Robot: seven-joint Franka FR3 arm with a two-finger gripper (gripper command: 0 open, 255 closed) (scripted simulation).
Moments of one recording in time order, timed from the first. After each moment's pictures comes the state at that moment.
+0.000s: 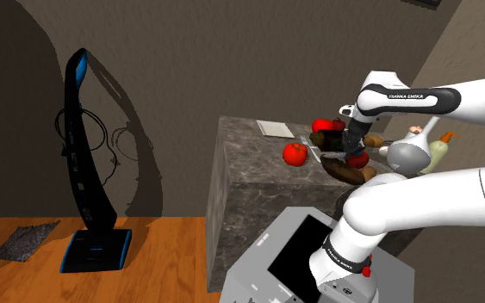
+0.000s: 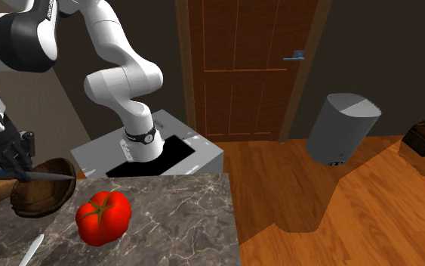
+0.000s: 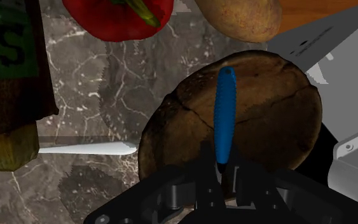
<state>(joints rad) -0.23 -0.79 -0.79 -2.59 -0.64 1.89 -1.43</state>
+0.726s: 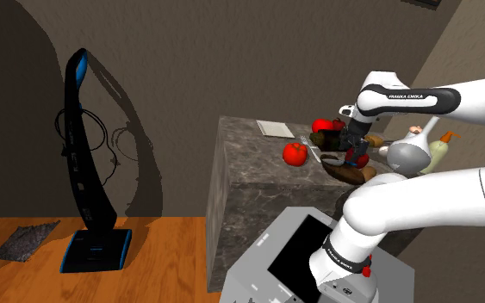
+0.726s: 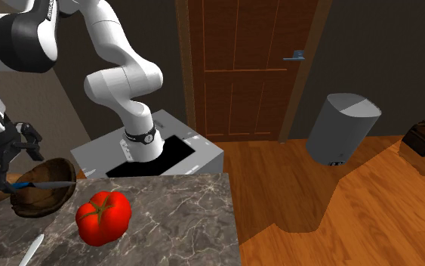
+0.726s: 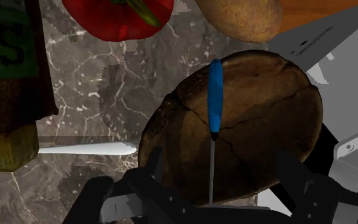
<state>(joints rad) -0.23 -0.79 -0.79 -2.59 -0.64 1.89 -1.43</state>
